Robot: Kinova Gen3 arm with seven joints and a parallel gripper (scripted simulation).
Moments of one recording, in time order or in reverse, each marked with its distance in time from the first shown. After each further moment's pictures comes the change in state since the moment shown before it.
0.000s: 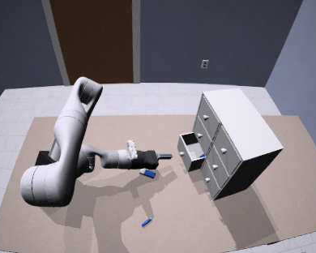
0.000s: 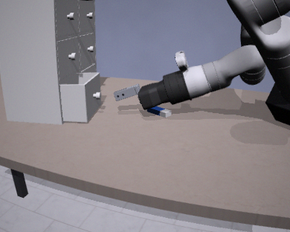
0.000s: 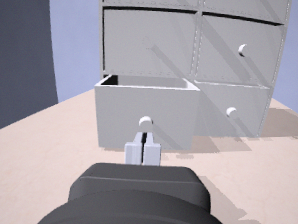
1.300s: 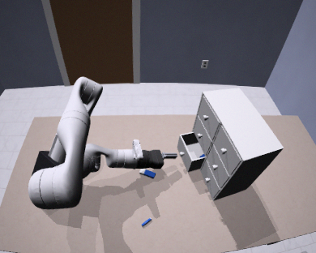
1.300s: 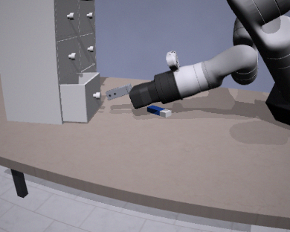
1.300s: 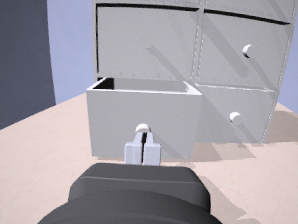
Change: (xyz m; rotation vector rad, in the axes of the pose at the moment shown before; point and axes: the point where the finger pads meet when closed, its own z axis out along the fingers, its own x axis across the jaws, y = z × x) arm 0.003 -0.008 0.020 0.005 0.007 0.002
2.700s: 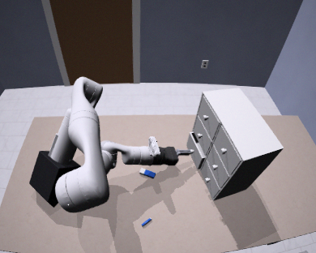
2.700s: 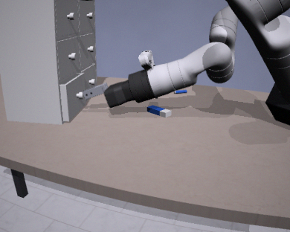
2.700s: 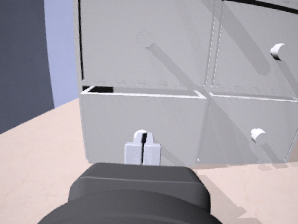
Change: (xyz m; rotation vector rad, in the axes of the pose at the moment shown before) arm -0.002 -0.021 0.059 -0.003 -0.003 0.005
